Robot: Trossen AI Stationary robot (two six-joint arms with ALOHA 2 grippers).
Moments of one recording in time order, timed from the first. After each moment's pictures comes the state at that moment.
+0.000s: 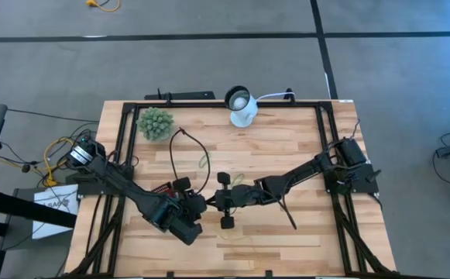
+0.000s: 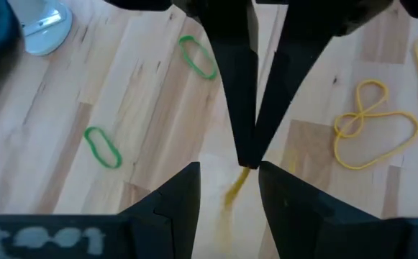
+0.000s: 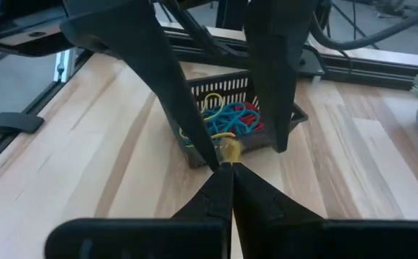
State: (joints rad) left arm -0.58 1.72 1.35 -0.91 -0.65 -0.70; right arm 0.32 1.94 1.17 0.35 0.21 -0.03
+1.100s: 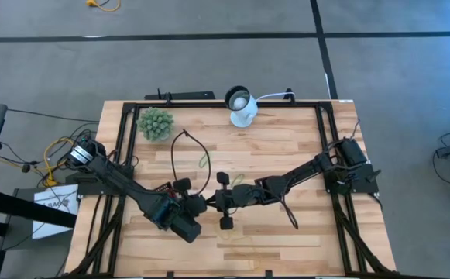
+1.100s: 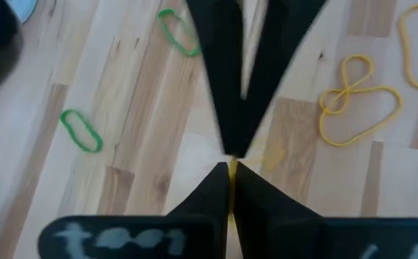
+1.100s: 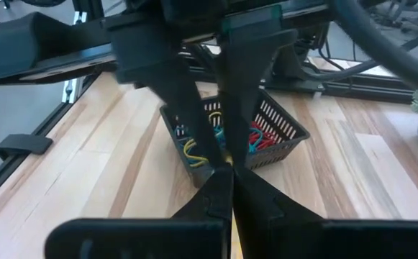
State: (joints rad) left arm -0.57 1.72 1.35 -0.93 -0.55 -0.69; right arm 0.32 1.94 1.17 0.40 0.21 -0.03
